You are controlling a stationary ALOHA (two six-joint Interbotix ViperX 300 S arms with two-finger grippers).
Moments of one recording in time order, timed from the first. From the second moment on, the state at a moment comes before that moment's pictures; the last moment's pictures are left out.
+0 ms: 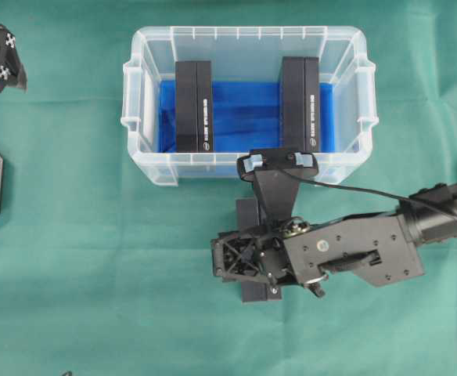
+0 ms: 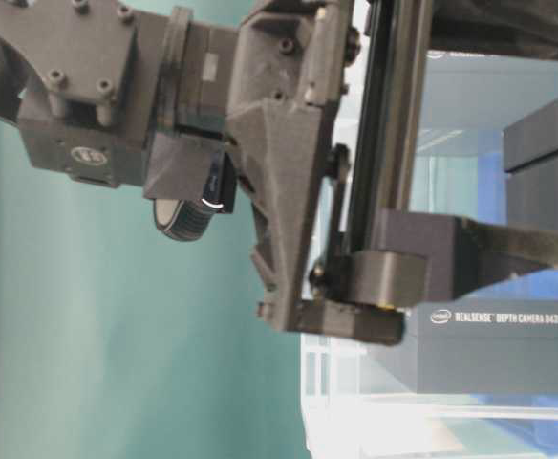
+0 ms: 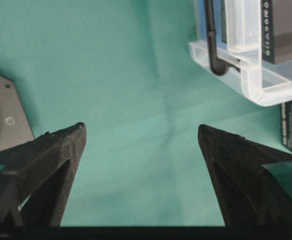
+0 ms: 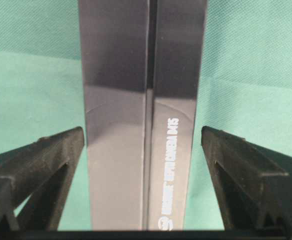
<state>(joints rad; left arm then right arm) 0.31 -0.66 0.40 0.04 1.47 -1.12 0.28 0.27 0.06 -0.15 1.05 1.99</state>
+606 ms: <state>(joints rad) 0.31 -0.67 0.40 0.04 1.47 -1.11 0.27 0.20 -0.23 -0.26 1.43 1.91</state>
